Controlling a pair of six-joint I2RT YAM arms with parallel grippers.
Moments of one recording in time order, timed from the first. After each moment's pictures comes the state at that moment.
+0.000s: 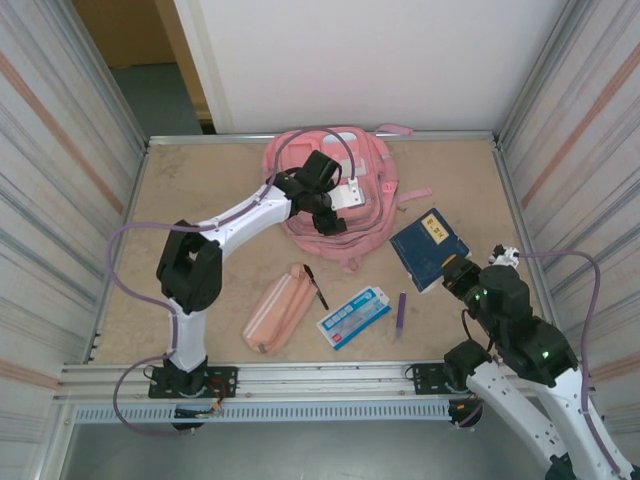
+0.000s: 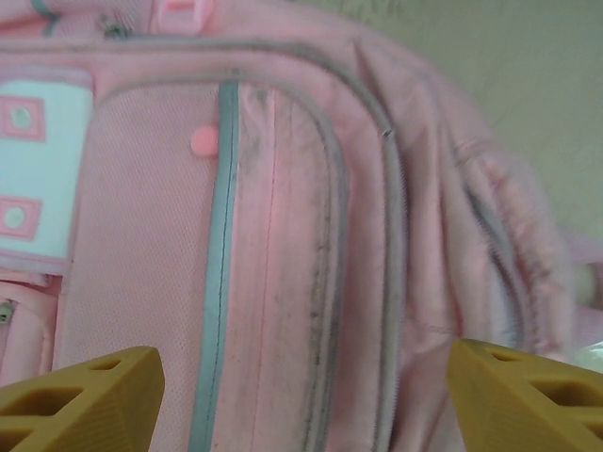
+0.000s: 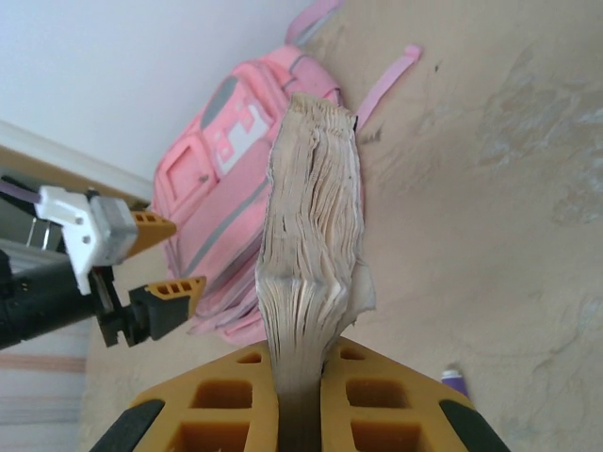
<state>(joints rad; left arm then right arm) -0.68 1.99 1.68 -0.63 0.11 0.71 0.53 0.36 0.79 -0.91 0.32 1.02</state>
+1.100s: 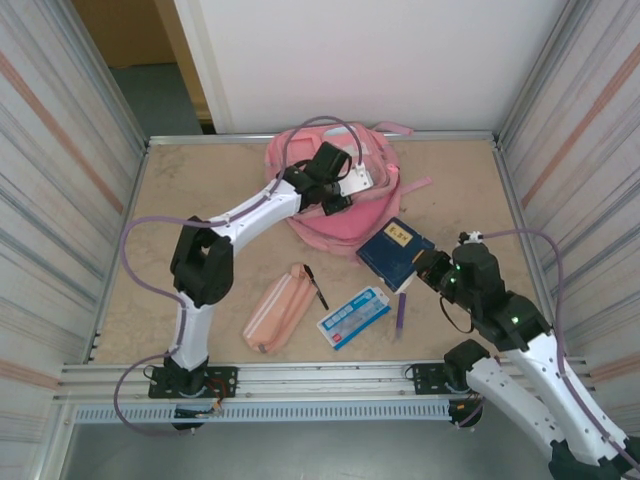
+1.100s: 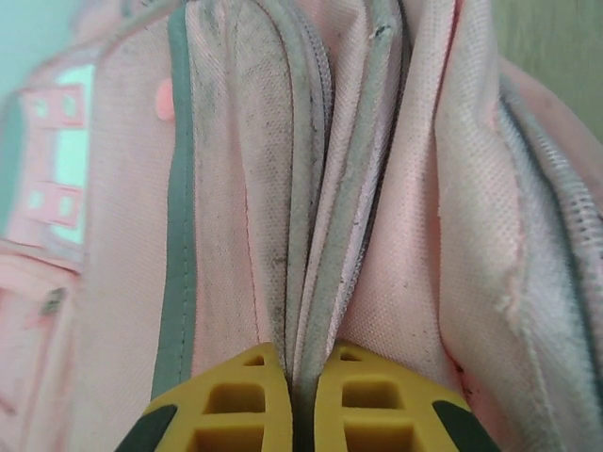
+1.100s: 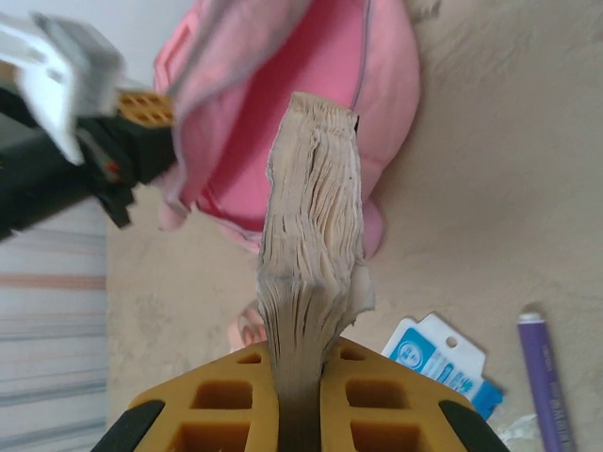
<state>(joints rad) -0.70 2.05 1.84 -0.58 -0.03 0.62 0.52 0.58 0.73 -0.74 0.06 1.08</state>
